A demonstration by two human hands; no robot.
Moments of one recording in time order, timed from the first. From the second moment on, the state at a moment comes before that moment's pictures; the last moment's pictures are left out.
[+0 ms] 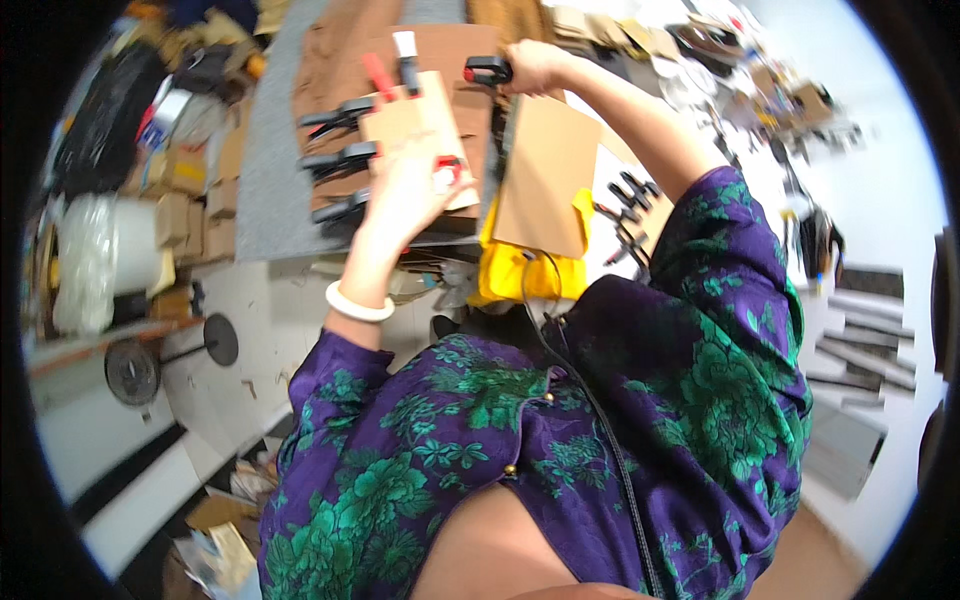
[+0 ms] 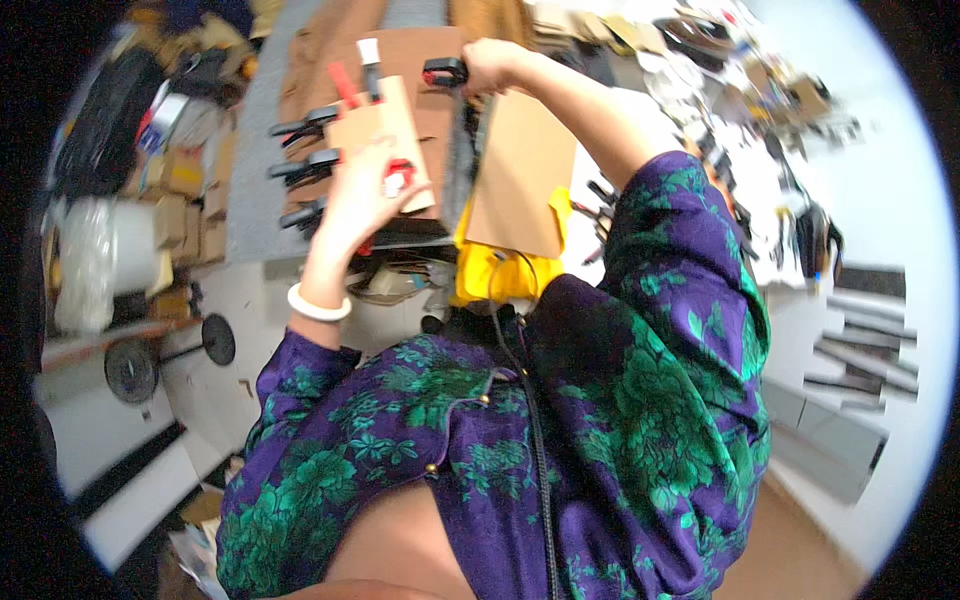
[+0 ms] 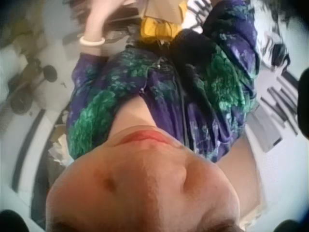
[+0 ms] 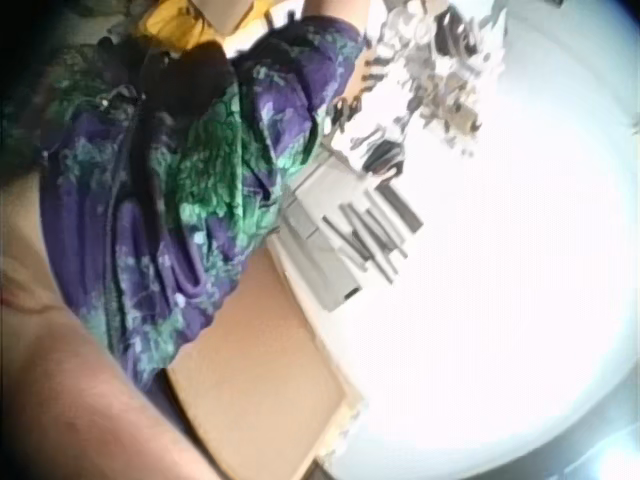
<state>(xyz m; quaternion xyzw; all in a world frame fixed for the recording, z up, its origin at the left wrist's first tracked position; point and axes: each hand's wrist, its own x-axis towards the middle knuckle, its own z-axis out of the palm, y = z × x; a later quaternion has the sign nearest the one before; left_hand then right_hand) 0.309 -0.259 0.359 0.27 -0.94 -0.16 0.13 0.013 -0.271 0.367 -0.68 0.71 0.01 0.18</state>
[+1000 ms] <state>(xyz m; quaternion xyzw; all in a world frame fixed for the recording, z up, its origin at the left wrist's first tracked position) -0.043 0.160 0.161 0.29 -0.49 -0.75 -0.34 -0.012 0.343 0.173 0.10 0.90 -0.36 0.24</state>
